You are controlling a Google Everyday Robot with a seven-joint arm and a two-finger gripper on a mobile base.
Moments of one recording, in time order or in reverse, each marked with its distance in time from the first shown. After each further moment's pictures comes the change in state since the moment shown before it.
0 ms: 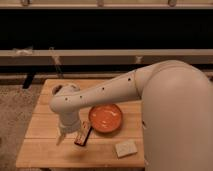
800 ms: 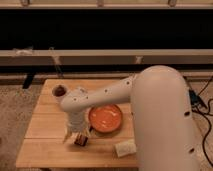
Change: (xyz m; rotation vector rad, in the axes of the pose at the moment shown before) arm -0.026 -0.027 0.047 -0.029 0.042 0.119
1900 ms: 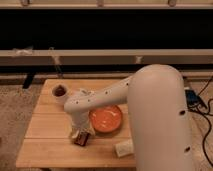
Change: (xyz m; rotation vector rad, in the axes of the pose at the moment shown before) arm -0.025 -0.024 0.011 0.064 -0.096 0.040
